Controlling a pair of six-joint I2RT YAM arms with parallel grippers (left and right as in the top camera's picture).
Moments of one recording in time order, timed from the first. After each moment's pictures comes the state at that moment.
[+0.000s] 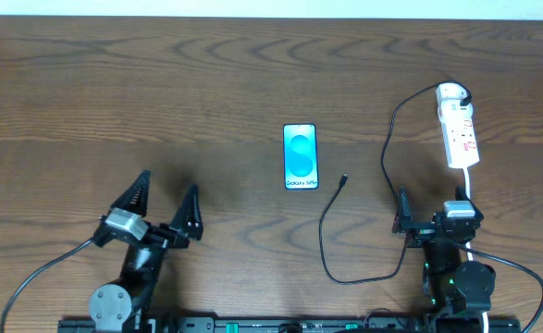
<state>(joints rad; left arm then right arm) -0.05 0.03 0.06 0.25 0.22 -0.38 0.01 0.01 0.01 -0.07 -0.03 -0.03</state>
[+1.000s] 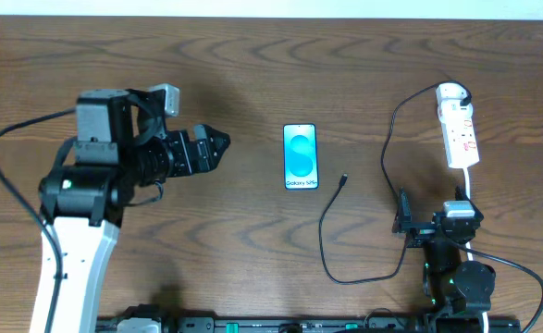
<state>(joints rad) -0.06 1.18 1.21 -0.91 0.56 -0.31 0.01 0.01 0.01 -0.07 -0.03 -0.03</state>
